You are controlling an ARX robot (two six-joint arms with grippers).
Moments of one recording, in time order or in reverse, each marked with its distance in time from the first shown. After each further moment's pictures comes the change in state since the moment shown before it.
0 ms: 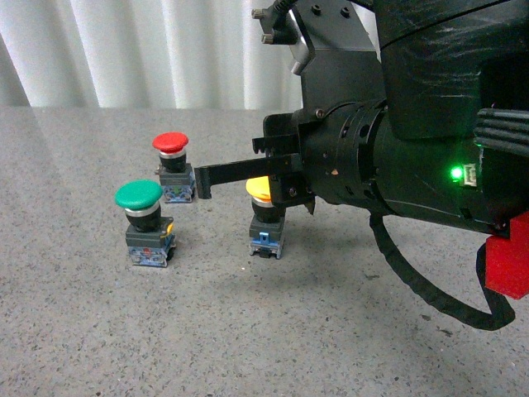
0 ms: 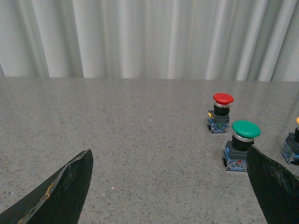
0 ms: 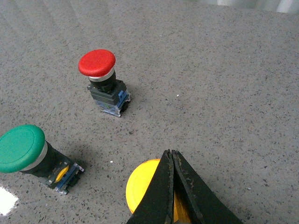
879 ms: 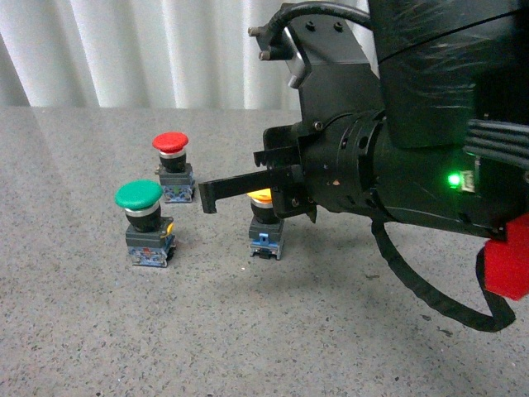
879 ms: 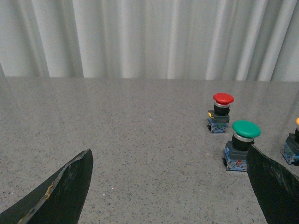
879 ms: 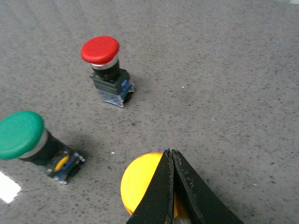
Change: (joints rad) left arm 0.000 0.000 0.000 0.000 0.000 0.000; right arm 0.000 0.007 -0.004 -0.011 -0.043 -0.019
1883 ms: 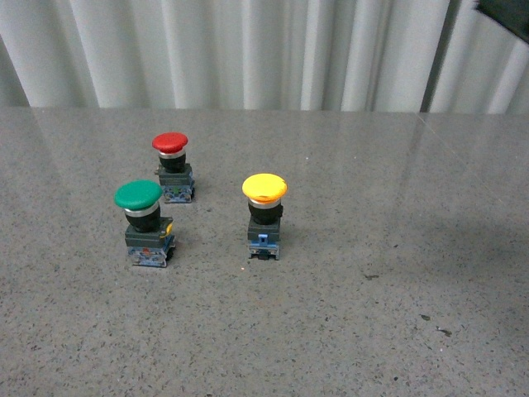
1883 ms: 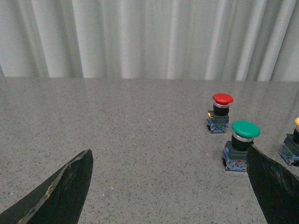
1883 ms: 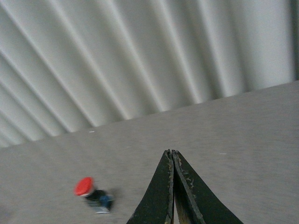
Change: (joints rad) left arm 0.000 0.000 0.000 0.000 0.000 0.000; right arm -0.283 -0.423 -0.306 0.296 -0.016 0.300
